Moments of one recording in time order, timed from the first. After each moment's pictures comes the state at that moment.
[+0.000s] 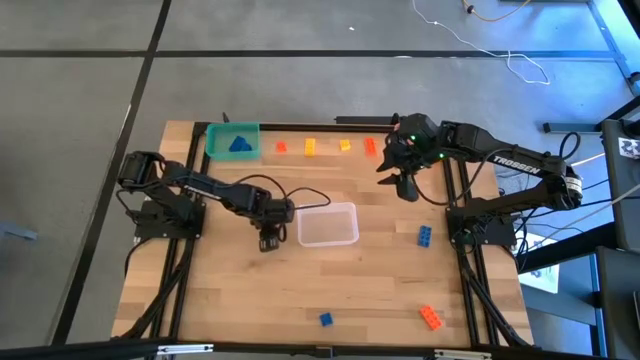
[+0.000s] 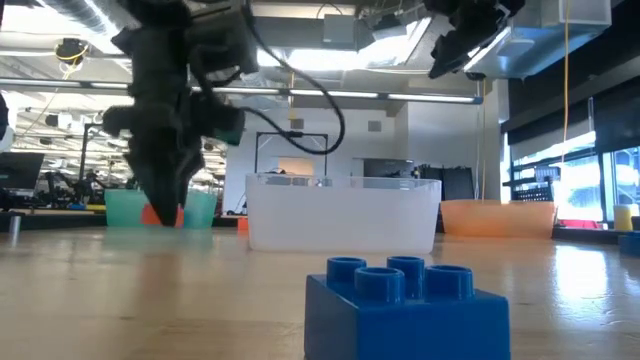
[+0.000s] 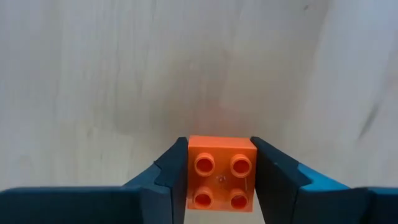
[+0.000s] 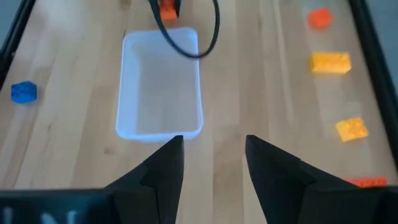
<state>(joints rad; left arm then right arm) -0.05 1.57 0.85 -0.56 0.00 -0.31 -0.35 1.21 1.21 -0.90 -0.29 -0.27</state>
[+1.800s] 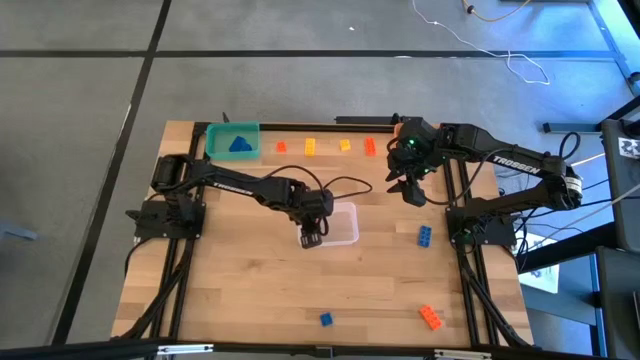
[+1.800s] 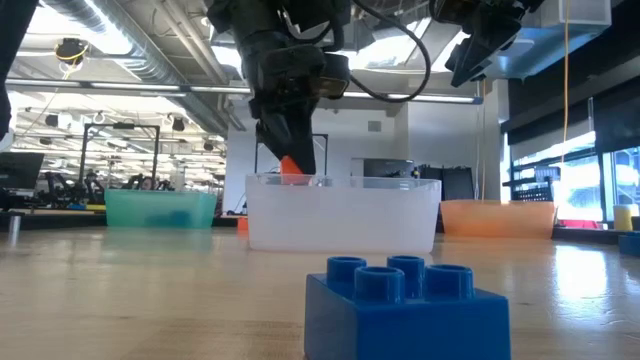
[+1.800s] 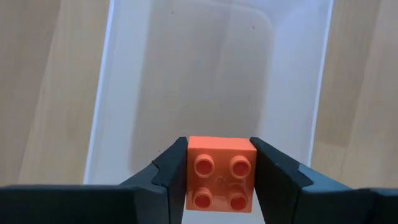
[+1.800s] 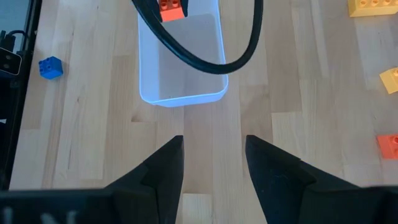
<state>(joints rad) -0.03 1.83 1.33 -0.58 0.00 -0.30 -0.35 1.22 1.21 -1.04 -0.33 -0.21</state>
